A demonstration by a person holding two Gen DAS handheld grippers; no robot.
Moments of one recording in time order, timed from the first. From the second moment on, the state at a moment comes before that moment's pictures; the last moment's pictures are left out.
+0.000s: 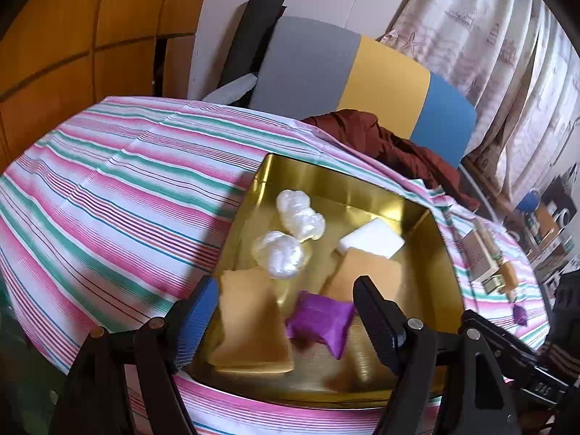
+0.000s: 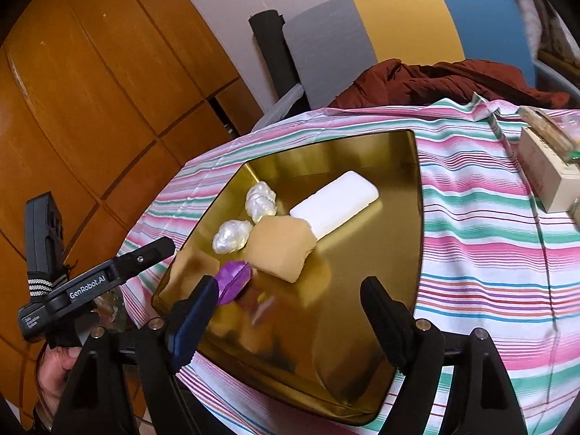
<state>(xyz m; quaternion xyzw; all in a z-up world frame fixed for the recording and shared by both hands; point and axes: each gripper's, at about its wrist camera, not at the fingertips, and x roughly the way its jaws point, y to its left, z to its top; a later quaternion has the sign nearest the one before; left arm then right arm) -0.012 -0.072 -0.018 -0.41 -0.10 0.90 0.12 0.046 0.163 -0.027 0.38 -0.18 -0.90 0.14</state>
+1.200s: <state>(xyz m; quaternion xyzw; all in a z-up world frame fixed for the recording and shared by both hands) 0.035 0.159 -0.017 -0.43 0.07 0.81 0.39 0.119 0.421 -0.053 0.33 -0.23 -0.89 -0.20</state>
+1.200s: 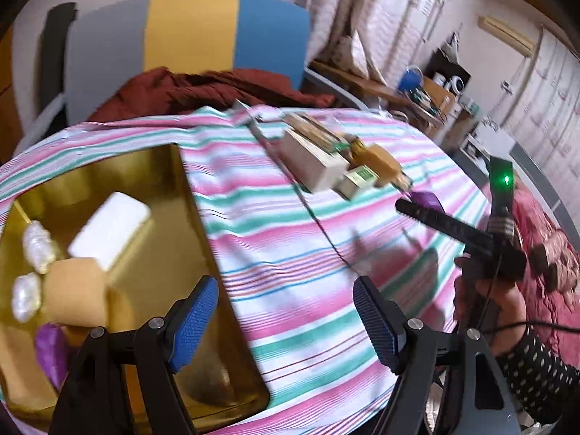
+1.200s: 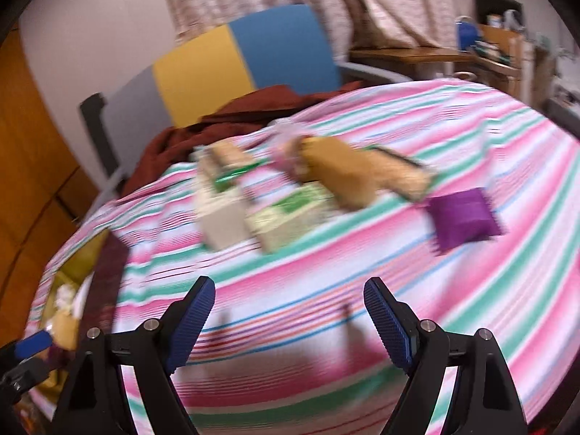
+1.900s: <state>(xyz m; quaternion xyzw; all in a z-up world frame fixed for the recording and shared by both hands) 0.050 0.229 -0.023 -0.44 0.13 0.77 0.44 0.113 0.537 -0.086 0.38 -0.14 -0.86 -0.32</state>
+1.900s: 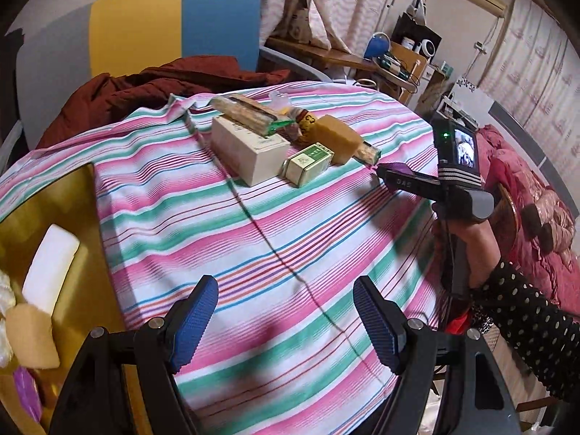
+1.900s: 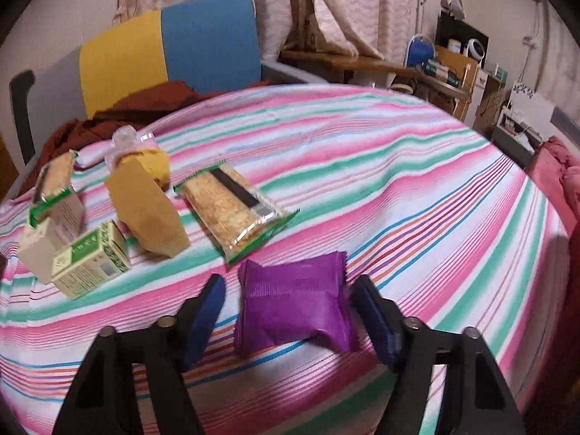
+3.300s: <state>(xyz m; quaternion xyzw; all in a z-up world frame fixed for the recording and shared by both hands) 0.015 0.428 -0.078 -0.41 0.27 0.71 0.51 0.119 0.533 -0.094 0.34 -0.15 -0.87 -0.31</state>
